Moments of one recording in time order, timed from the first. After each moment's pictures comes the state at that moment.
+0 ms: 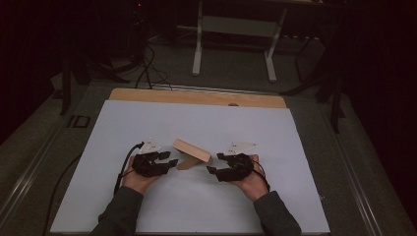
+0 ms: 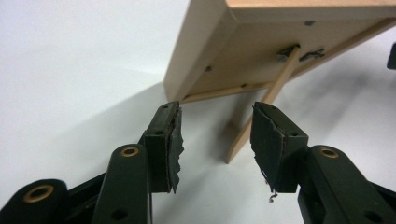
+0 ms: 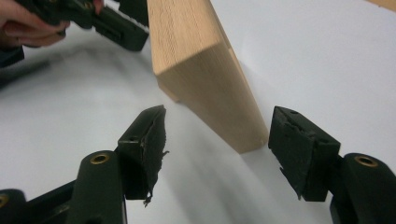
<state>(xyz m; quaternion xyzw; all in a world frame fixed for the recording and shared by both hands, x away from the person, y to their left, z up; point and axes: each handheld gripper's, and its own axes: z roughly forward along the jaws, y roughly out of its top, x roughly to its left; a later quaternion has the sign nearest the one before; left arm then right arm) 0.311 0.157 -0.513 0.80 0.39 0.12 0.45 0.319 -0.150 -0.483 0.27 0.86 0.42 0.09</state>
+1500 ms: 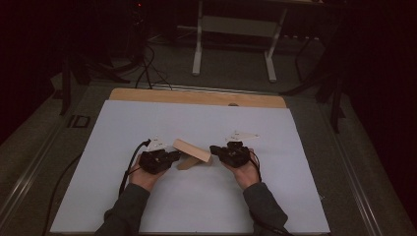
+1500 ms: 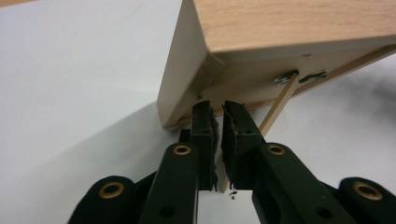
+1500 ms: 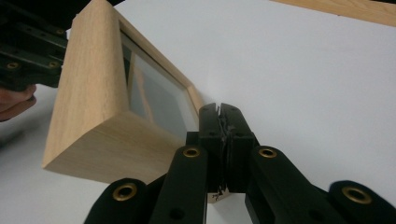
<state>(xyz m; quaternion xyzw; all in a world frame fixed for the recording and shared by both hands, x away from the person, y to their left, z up) 0.320 0.137 -0.510 0.80 0.39 0.13 0.45 0.354 -0.147 -0.493 0.35 0.81 0.47 0.09</state>
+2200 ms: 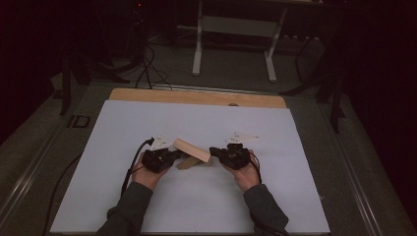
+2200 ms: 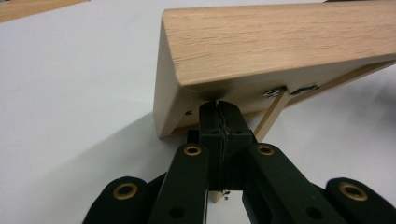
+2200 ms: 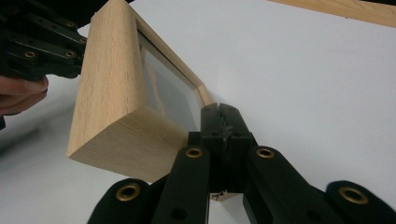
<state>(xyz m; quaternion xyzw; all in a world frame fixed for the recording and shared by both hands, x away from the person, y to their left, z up) 0.320 0.128 -0.502 0.80 0.38 0.14 0.44 0.347 -0.147 -0.492 0.34 0.81 0.48 0.09</state>
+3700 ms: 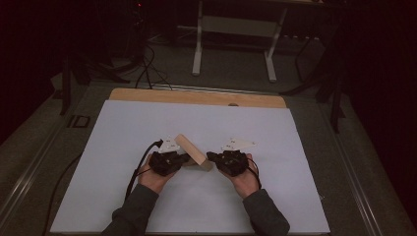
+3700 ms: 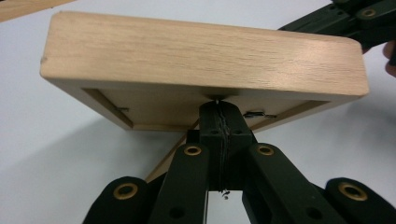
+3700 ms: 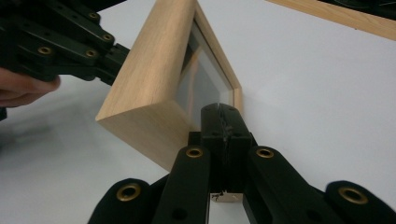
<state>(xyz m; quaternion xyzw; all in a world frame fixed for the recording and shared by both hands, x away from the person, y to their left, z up) 0.312 0.106 -0.492 0.82 0.36 0.12 0.44 0.324 -0.136 -0.482 0.31 0.82 0.46 0.11</state>
